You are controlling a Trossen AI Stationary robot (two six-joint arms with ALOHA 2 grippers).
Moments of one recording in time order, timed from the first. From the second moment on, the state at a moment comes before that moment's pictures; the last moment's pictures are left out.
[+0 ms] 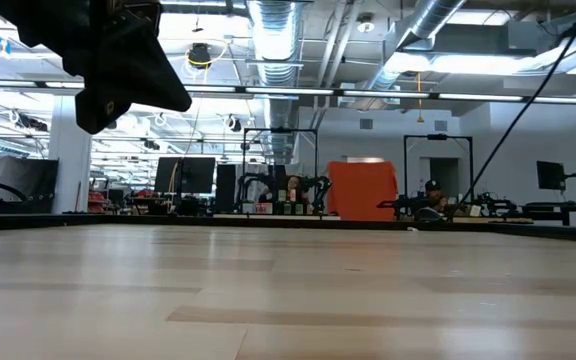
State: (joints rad) left arm -0.47 1.25 0.57 0.17 -0.63 -0.88; right arm 1.29 1.04 0.68 -0.75 0.31 1.93
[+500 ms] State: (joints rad) left arm -0.47 1.23 0.57 0.18 -0.64 -0.86; right arm 1.20 0.99 0.69 -0.71 0.36 1.85
